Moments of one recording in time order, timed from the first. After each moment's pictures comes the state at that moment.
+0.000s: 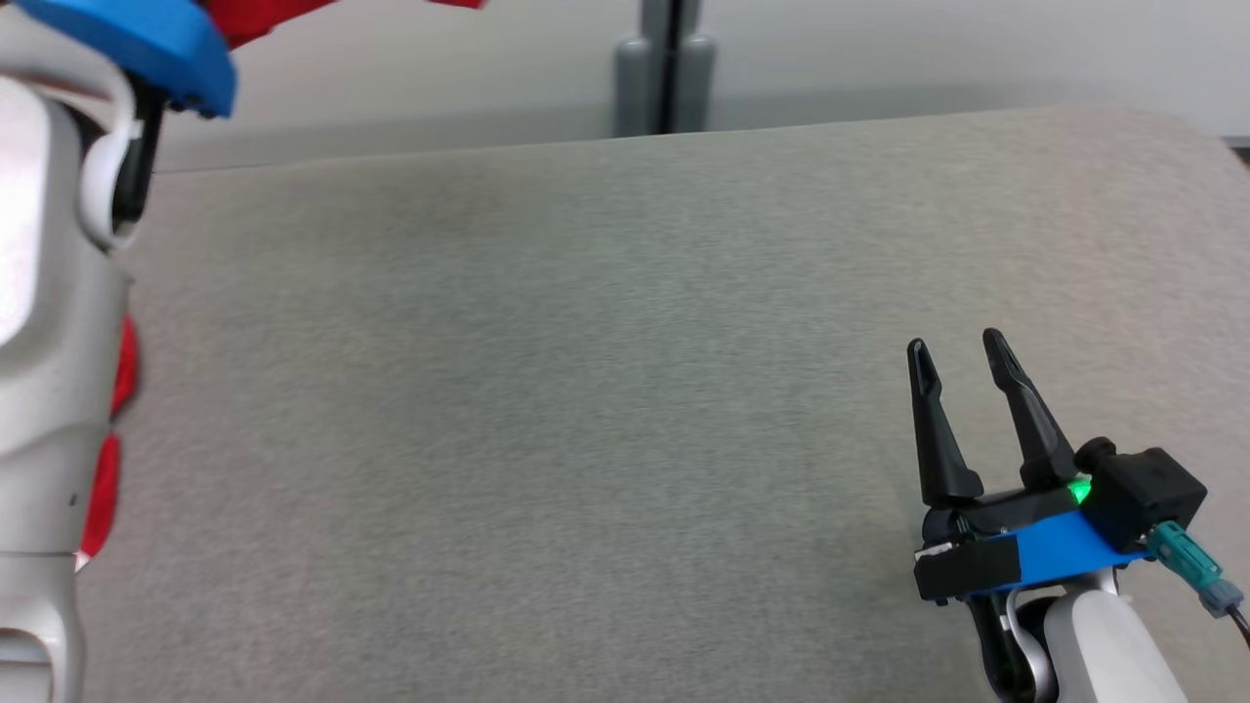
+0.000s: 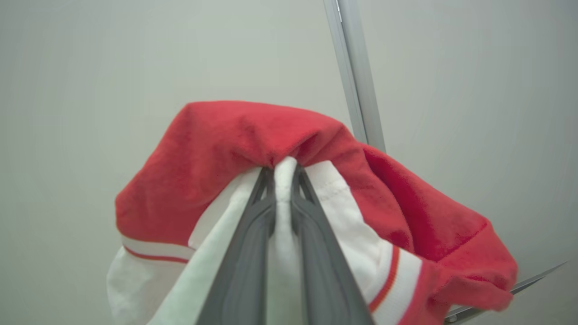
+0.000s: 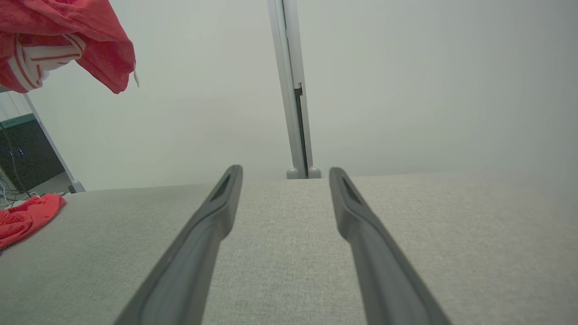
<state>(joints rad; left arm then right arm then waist) -1.08 0.39 -0.36 0.60 -0.31 -0.10 -0.09 -0.21 -0.05 0.06 0.16 0.21 0.13 -0.26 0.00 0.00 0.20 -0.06</state>
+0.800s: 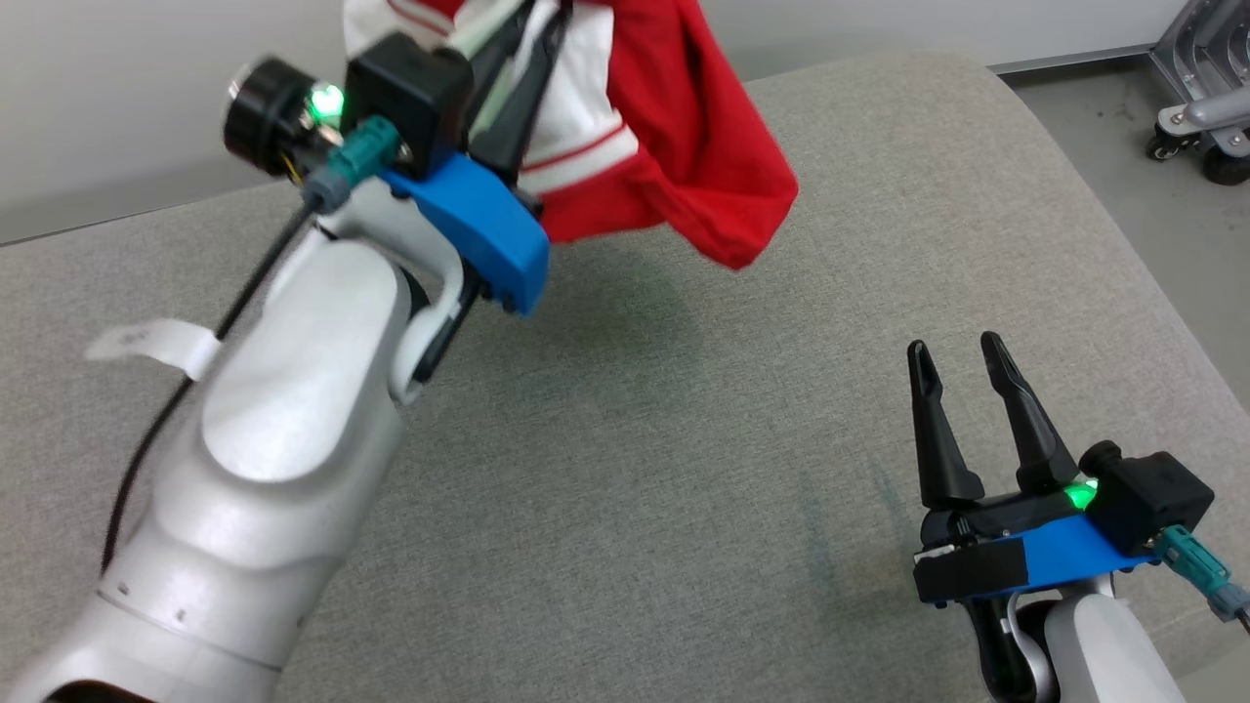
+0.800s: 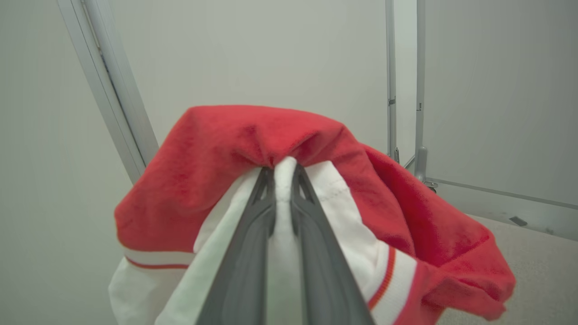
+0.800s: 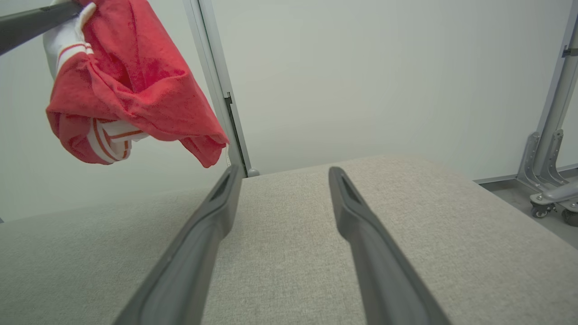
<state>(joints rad) -0.94 0.21 -0.59 0.48 -0.36 -0.12 -0.05 -0.20 -0.05 0.08 0.15 0.26 0.13 -0.26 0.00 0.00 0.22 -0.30</state>
